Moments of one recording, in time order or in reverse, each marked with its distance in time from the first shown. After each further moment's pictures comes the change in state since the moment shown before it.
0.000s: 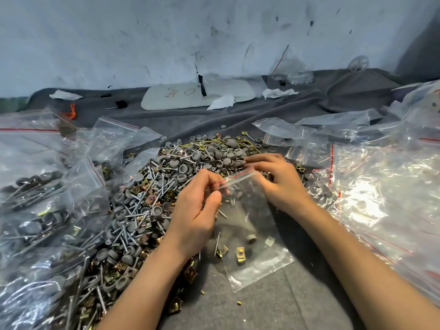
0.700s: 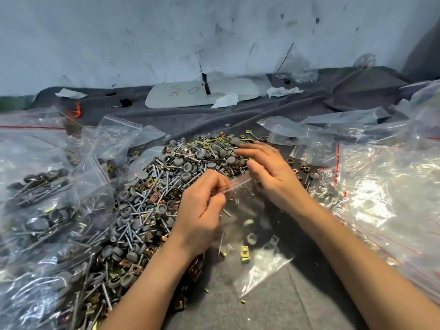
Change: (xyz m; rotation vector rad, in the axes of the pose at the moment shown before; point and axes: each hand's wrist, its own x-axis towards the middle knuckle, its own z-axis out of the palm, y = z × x) left_hand 0.001 0.003 0.001 0.020 0.006 0.031; right_hand 0.002 -0.020 0.004 0.185 -0.021 -0.049
